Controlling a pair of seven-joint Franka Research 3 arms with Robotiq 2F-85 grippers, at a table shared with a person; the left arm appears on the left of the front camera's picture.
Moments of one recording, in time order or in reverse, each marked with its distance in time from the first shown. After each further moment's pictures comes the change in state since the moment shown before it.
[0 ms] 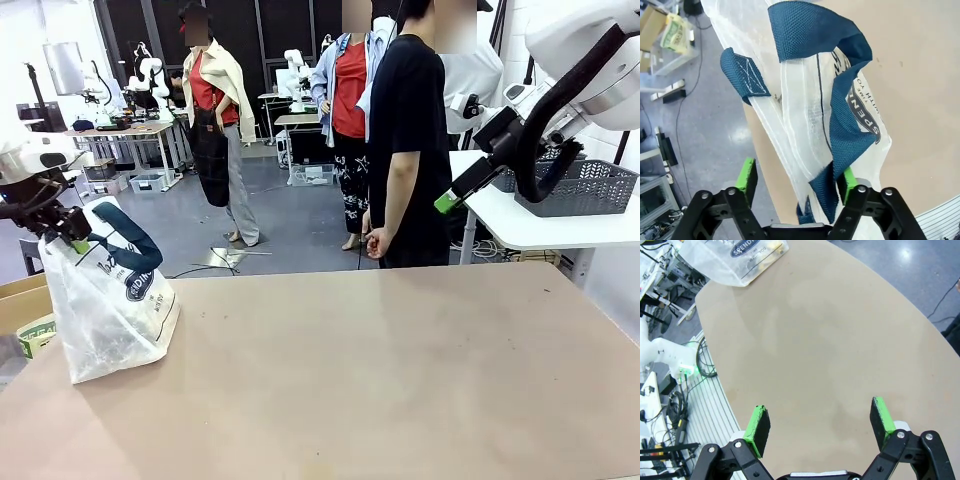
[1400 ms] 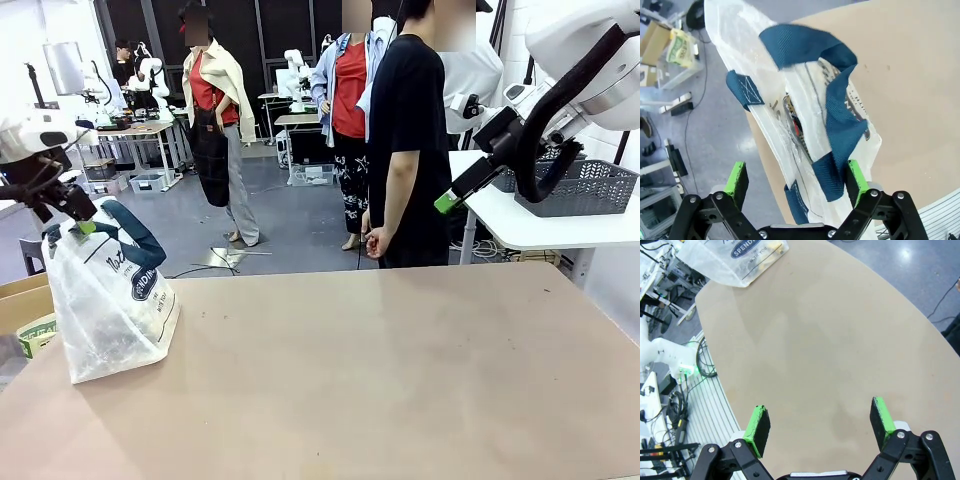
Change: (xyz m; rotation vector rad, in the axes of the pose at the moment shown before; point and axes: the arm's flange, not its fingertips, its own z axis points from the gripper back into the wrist) left arm 0.013 -0.019 0.042 0.019 -0.046 -0.067; right arm 0.000 0.000 0.000 0.000 0.000 0.000
